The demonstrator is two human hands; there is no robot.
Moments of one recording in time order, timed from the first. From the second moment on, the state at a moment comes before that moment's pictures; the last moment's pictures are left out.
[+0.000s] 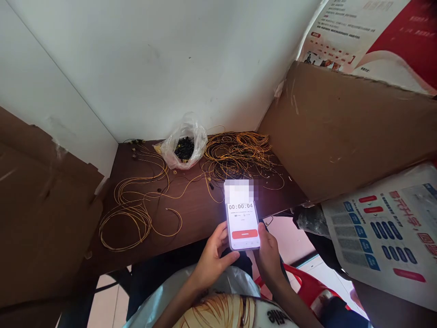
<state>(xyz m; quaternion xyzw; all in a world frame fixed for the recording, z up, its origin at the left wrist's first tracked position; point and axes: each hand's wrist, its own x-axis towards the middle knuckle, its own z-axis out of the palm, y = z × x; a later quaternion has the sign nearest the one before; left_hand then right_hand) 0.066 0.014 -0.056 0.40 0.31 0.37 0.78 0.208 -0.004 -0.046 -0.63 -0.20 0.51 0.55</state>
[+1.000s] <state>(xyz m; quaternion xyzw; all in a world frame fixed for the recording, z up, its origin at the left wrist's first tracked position) 0.010 -0.006 -0.118 0.38 0.18 0.17 0.89 0.311 -0.055 -0.046 -0.74 -0.30 0.53 0.29</state>
